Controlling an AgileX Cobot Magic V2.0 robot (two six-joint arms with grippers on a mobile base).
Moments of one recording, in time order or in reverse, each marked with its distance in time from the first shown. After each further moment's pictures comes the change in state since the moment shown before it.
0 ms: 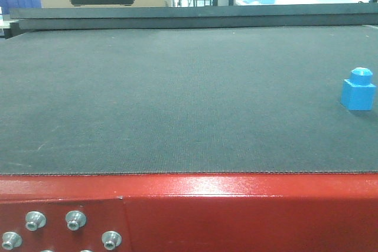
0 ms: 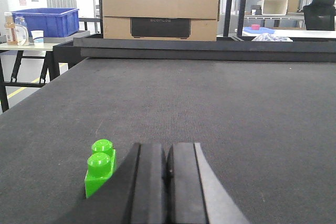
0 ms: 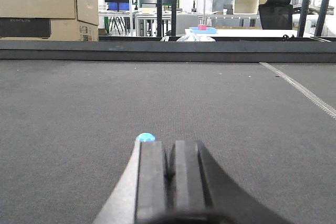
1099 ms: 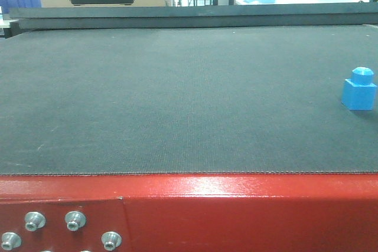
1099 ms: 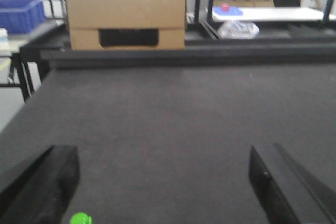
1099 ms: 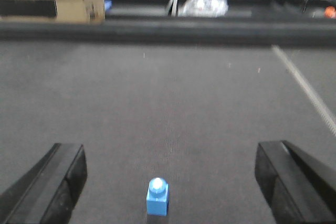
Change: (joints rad) left arm -0.059 0.419 -0.809 -0.002 0.550 0.000; right arm 0.002 0.529 -0.754 0.005 0.469 0.000
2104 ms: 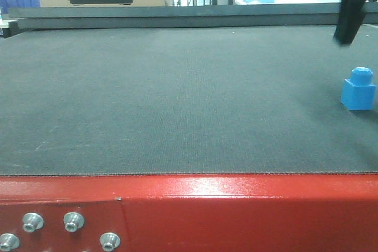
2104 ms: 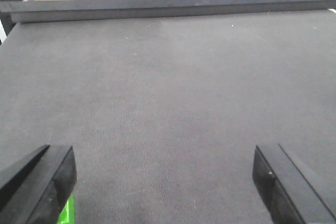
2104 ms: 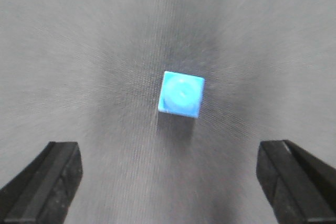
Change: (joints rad) left arm -0.055 0.111 -0.047 0.000 0.095 0.000; right arm 0.116 1.079 -0.551 -0.088 0.465 0.068
